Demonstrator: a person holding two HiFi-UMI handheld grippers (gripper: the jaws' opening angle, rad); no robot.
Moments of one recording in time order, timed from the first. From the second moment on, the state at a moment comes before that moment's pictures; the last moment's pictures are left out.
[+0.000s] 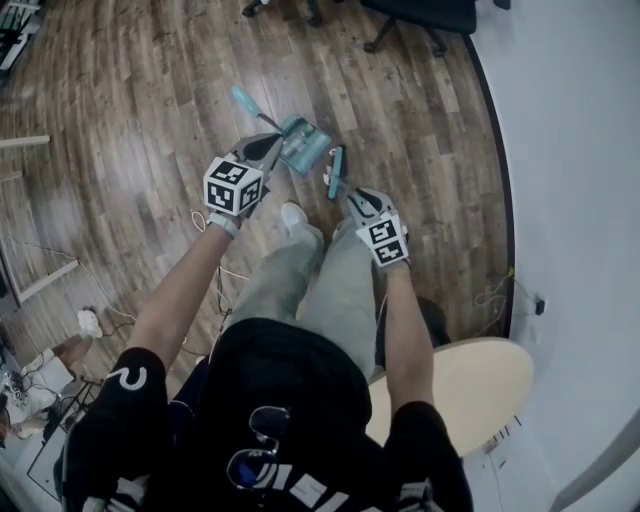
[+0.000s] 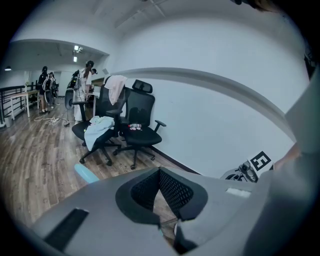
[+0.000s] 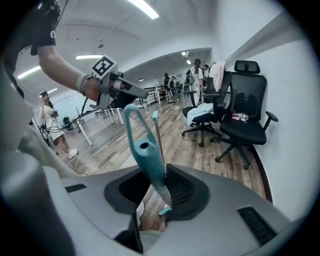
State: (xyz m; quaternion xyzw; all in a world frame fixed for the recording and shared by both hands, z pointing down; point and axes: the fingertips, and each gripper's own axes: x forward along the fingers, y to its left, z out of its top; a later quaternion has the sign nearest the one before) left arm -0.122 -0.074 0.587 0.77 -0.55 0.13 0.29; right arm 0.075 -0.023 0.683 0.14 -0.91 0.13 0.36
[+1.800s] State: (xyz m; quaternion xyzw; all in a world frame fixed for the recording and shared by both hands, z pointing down) left arm 0.141 -0.035 0.604 0.87 -0.37 0.22 0.26; right arm 0.410 0.058 0.681 0.50 -0.79 0.25 0.24
